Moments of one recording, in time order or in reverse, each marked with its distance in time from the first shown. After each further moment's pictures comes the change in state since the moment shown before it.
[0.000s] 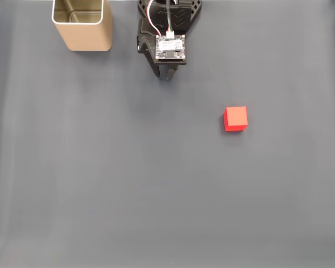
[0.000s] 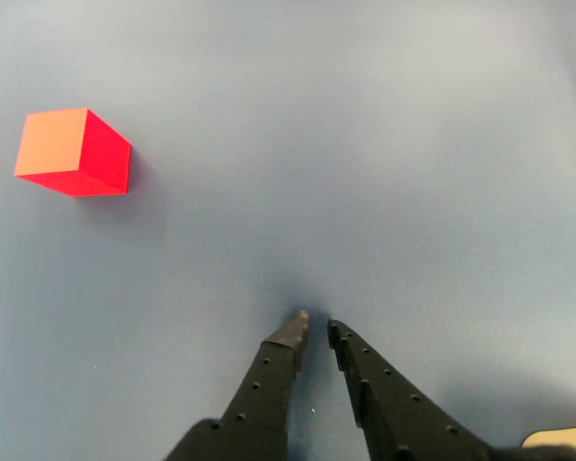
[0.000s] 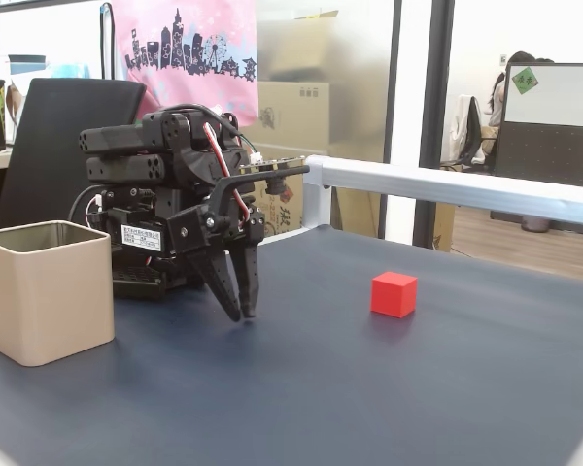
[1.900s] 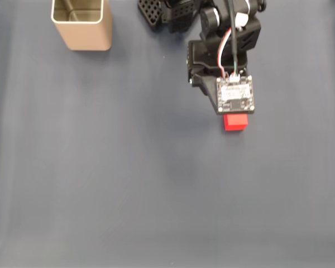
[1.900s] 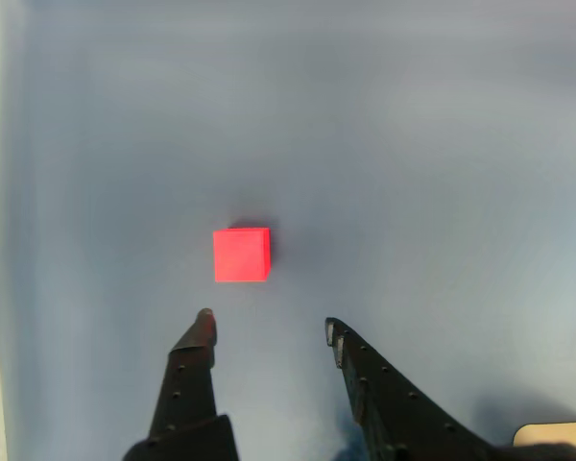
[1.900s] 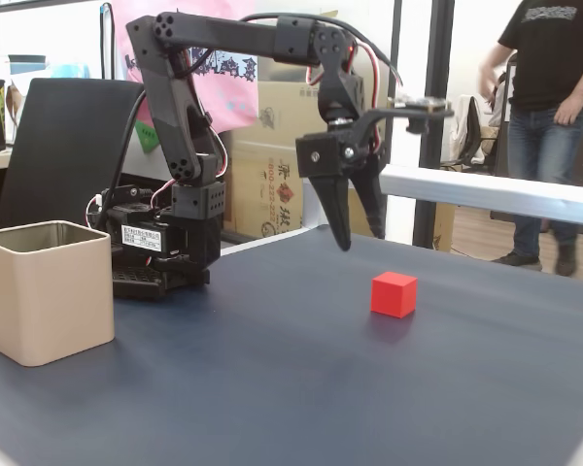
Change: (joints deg) arm -27.8 -78.4 -66.2 -2.2 25.2
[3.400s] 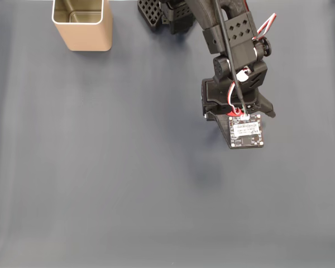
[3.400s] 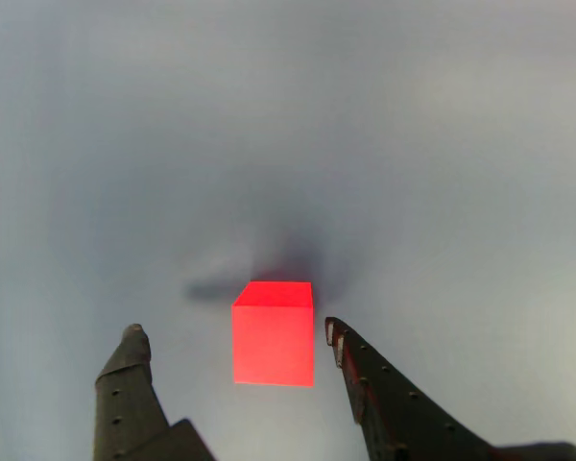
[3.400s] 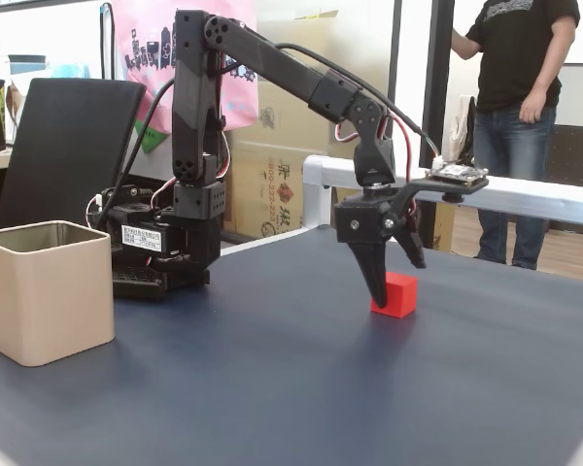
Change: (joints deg) arm -3.5 -19.5 1.4 -25.1 2.7
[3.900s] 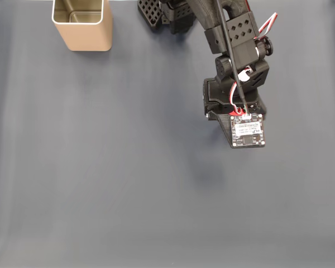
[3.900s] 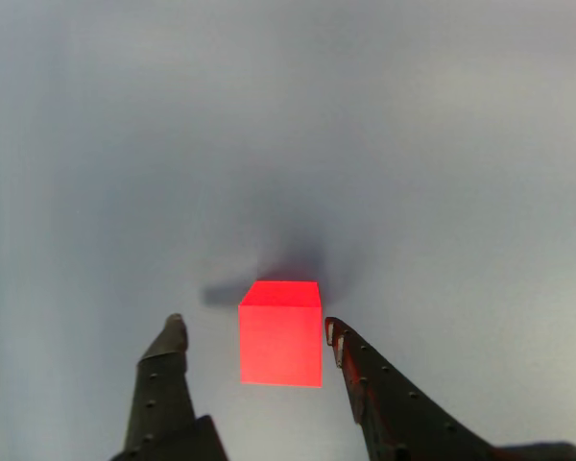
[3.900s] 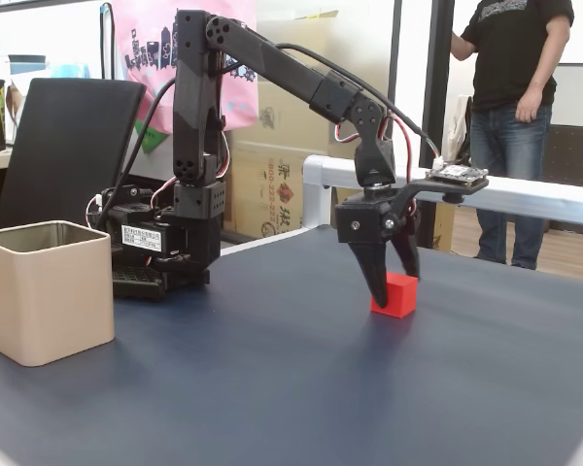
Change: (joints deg) arm -0.5 -0.4 0.0 -0.4 0.7
